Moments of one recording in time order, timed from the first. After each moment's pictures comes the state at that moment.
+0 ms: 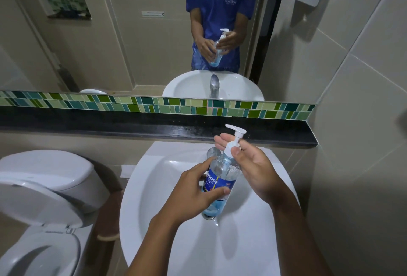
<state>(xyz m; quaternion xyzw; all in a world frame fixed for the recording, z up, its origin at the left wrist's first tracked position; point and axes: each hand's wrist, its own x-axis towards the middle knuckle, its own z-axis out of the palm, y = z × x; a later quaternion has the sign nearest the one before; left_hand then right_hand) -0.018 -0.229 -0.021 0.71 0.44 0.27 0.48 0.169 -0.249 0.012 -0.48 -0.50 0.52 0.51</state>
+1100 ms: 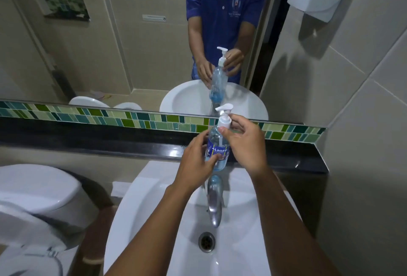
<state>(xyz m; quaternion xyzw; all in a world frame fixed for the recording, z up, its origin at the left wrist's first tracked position) 0.036 -0.078 -0.024 0.71 0.45 0.39 0.37 0.170 -0.108 0.047 -0.65 -0.48 0.25 0.53</state>
